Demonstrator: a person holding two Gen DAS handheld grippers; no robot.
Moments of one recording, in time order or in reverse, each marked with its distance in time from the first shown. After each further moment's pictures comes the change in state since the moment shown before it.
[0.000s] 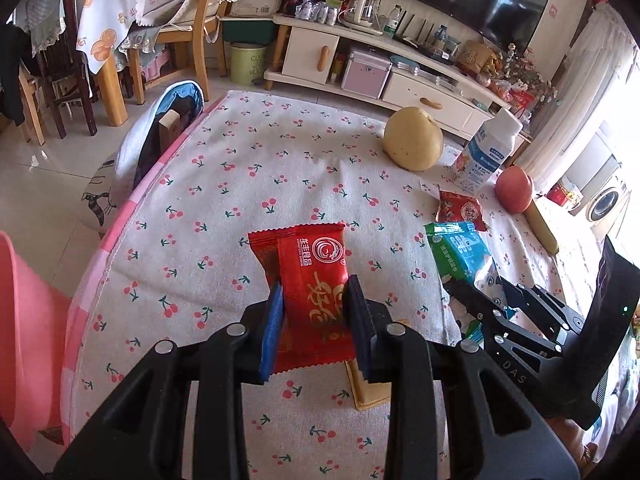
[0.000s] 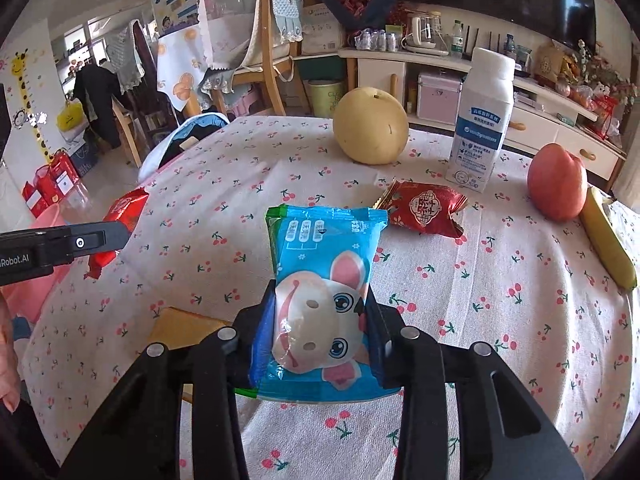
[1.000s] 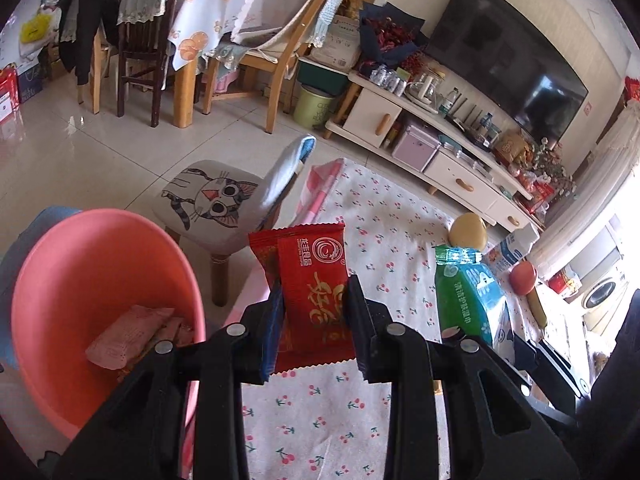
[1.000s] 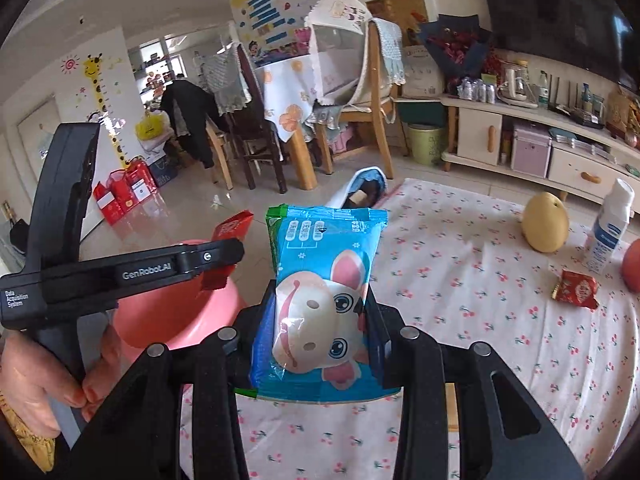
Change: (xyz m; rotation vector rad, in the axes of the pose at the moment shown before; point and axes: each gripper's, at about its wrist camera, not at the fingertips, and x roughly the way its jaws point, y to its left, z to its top) left arm -0.112 0.154 -0.006 -0.257 -0.179 0.032; right arm -0.063 0.209 0.042 -0.125 -0.111 0.269
